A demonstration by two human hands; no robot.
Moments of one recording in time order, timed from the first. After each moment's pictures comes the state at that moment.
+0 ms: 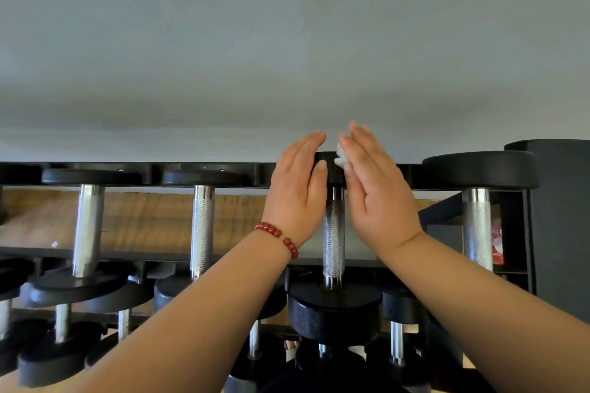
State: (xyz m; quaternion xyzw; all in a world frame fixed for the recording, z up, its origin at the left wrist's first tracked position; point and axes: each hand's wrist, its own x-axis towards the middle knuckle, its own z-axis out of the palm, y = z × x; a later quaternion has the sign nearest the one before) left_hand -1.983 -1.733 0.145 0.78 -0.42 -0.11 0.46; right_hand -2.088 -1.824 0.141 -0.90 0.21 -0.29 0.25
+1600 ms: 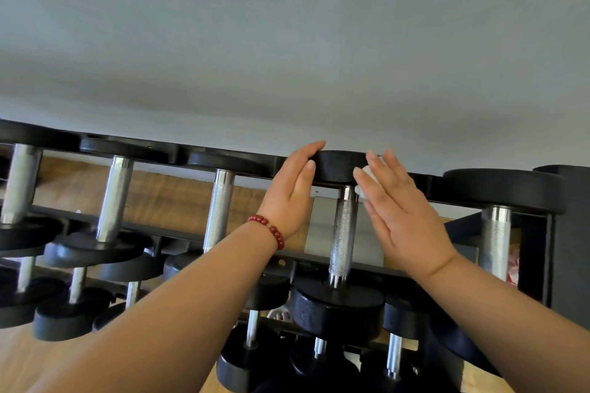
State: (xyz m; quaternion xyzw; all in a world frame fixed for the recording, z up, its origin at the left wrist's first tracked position) left_hand -1.967 -1.707 0.138 0.77 -0.34 -0.23 0.49; right_hand -2.116 -1.839 0.123 -0.95 0.05 -0.27 0.17
